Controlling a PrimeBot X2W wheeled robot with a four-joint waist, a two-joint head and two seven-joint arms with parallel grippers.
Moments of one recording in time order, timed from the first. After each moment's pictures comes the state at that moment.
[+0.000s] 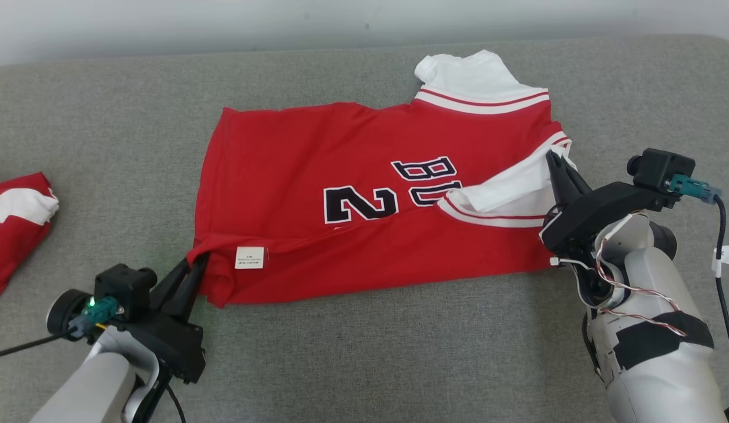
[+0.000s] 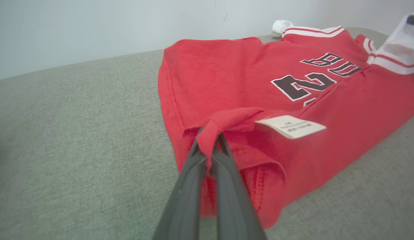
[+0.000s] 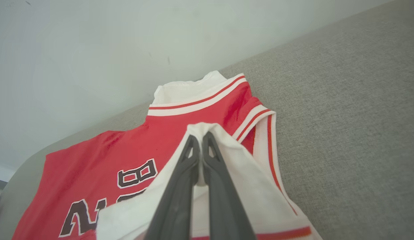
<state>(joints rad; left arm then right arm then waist) -0.54 0.49 -0.65 0.52 -0.66 -0.13 -0.26 -0.64 -0.16 -0.08 0.56 0.46 0.13 0.17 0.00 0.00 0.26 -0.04</state>
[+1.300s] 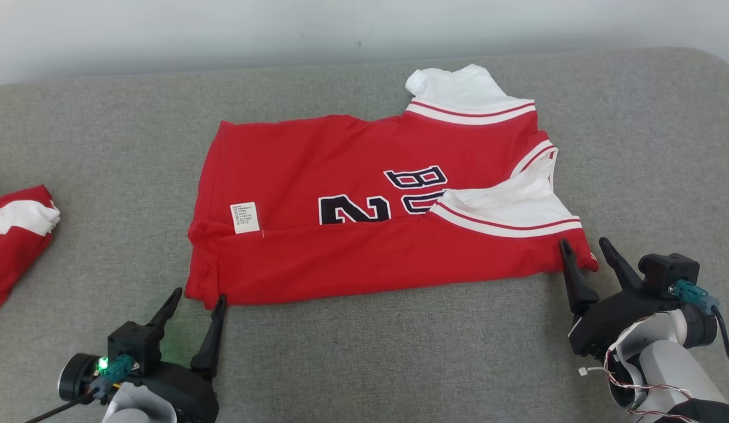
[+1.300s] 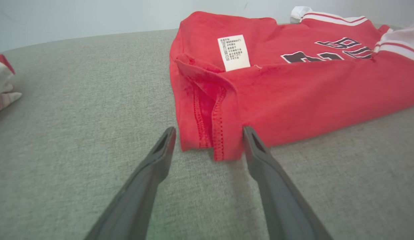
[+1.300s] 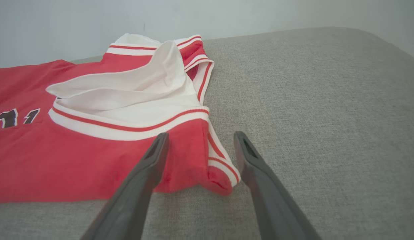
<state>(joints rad) -0.34 0.31 -0.34 0.54 -0.40 -0.12 -0.26 -0.37 -0.32 0.08 0.56 0.39 0.13 -0.12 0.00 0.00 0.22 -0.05</state>
